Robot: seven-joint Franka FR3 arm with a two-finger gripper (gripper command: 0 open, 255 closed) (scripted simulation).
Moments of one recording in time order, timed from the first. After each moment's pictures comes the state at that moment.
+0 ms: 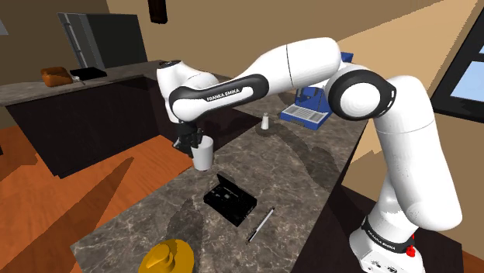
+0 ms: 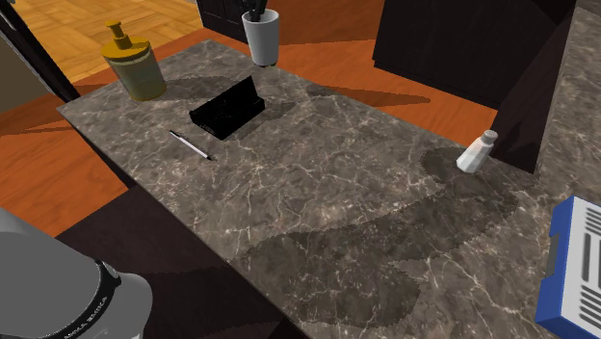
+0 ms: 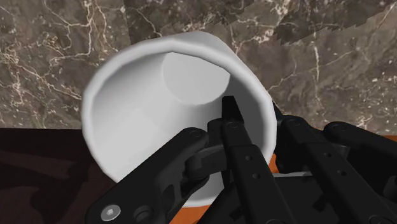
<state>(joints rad) 0.30 0.55 0.17 -1.36 -0.19 1.86 0.44</state>
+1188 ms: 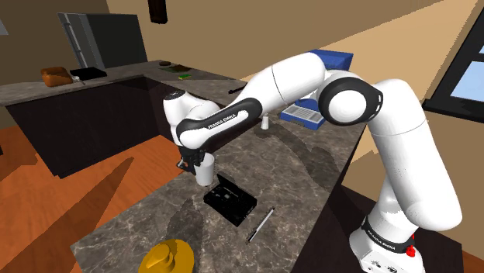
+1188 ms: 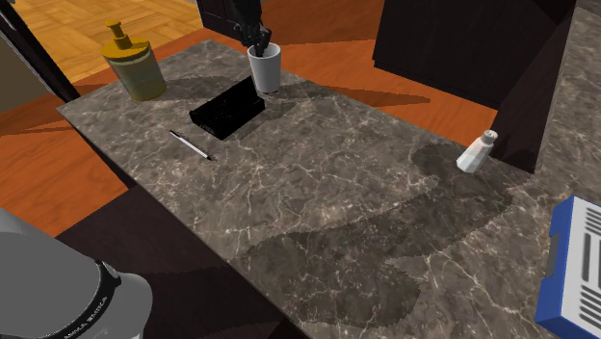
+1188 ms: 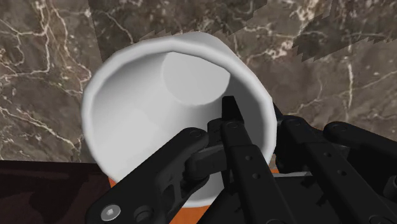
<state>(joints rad) 0.30 0.62 0.16 -1.47 -0.21 2.05 0.47</state>
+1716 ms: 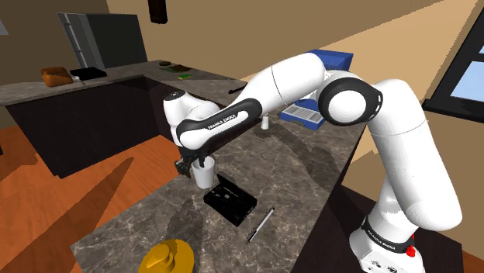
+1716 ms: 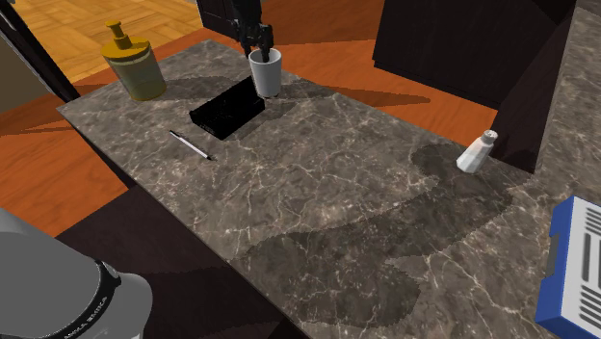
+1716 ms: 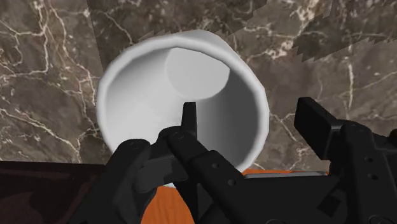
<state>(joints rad) 0.30 0.63 0.16 -1.47 -0.21 2.05 0.47</state>
